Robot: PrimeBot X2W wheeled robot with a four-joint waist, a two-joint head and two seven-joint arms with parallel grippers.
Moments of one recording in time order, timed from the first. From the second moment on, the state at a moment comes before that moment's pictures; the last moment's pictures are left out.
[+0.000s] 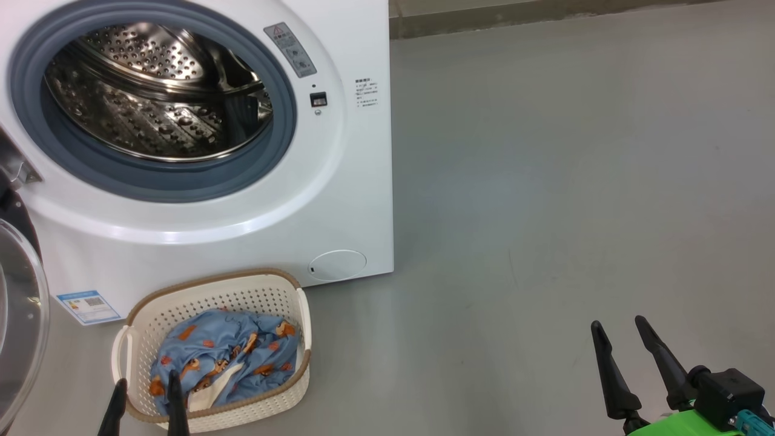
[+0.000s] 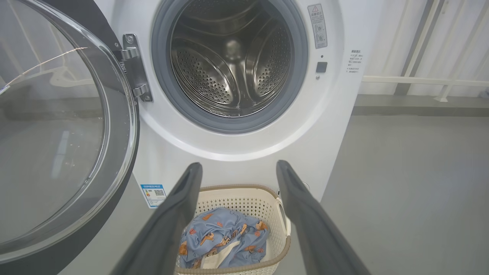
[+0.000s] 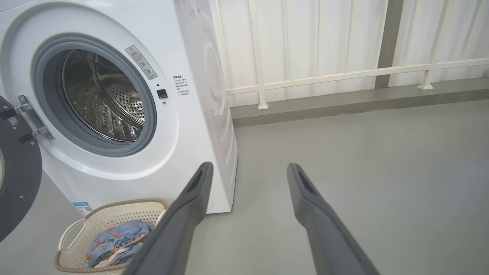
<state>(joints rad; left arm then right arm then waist) 0.15 0.04 0.04 0.08 -0.16 0.07 -0.25 0.08 -0.09 -0.02 0.03 0.26 0.12 -0.19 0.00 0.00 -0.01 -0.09</state>
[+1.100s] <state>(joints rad) 0.13 0.05 0.07 0.12 -0.15 0.07 -0.25 0.08 -0.09 -0.02 0.05 0.25 0.12 -0.19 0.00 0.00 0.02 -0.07</state>
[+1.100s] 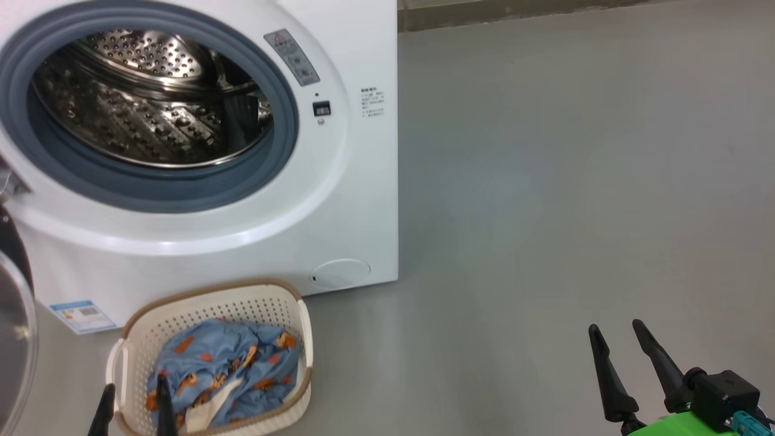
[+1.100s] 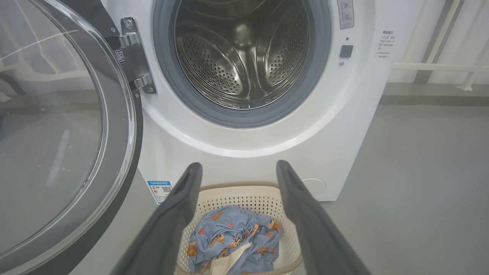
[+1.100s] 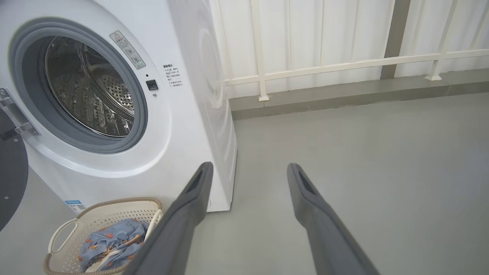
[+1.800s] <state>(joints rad) 0.11 0.05 0.08 0.08 -0.14 0.08 -0.25 0.07 -0.09 -0.02 0.06 0.25 0.12 -0.20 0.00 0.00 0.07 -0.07</state>
